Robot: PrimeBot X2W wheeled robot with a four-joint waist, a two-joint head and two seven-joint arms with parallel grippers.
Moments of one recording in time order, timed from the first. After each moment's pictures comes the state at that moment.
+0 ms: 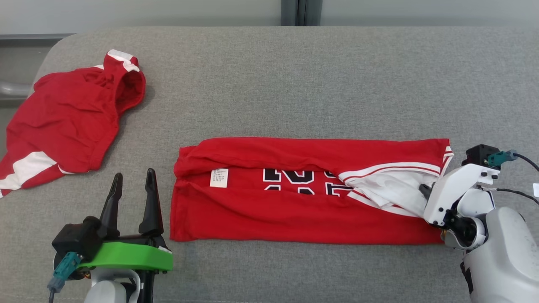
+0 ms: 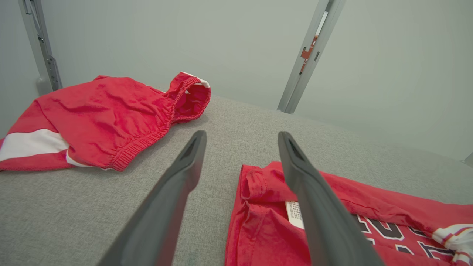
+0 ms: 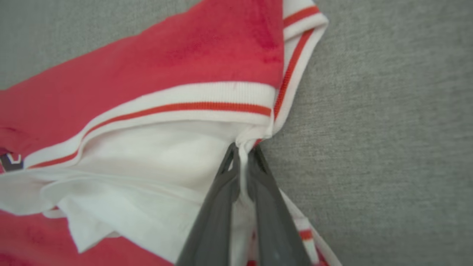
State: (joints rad) left arm -0.11 0.05 -0.04 0.20 -0.37 -0.13 -0.26; right arm -0.40 -0.07 -0.20 0.53 0.29 0.13 0.60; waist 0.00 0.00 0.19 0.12
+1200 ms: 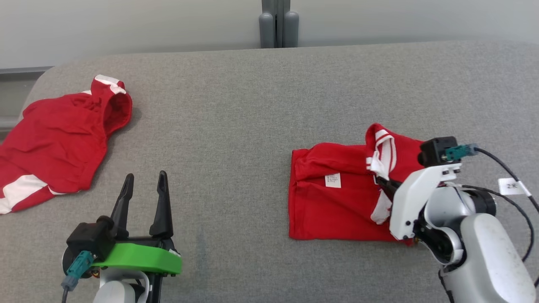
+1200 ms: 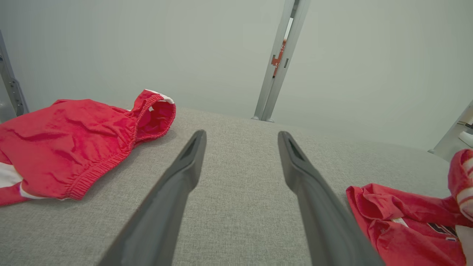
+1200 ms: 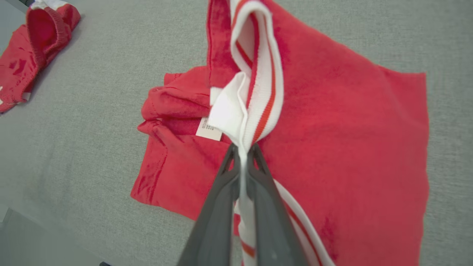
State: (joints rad) left arm -0.11 0.05 -0.06 0.20 -0.33 -0.13 -0.26; right arm -0.25 -0.09 0.06 0.07 0.34 0.13 0.71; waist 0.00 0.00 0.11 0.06
